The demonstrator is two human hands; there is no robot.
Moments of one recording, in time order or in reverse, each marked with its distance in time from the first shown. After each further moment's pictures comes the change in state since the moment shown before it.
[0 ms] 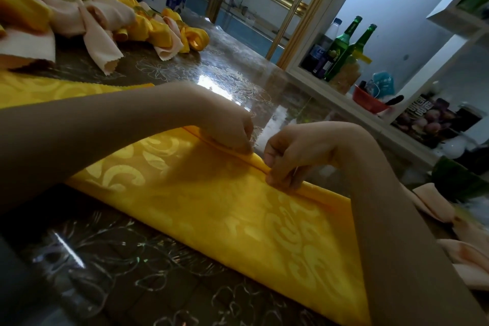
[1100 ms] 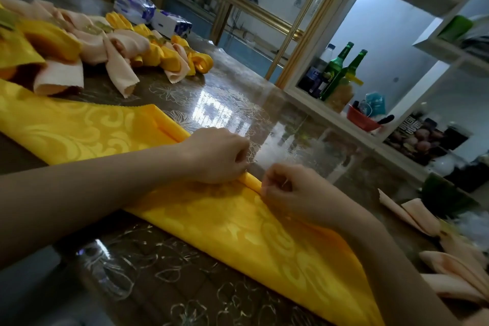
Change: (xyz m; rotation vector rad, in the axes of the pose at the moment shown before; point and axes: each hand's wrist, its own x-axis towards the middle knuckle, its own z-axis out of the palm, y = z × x) left_hand -0.024 -0.007 0.036 0.054 0.482 0.050; right_hand -0.024 0.020 0.055 -0.104 0.473 -0.309
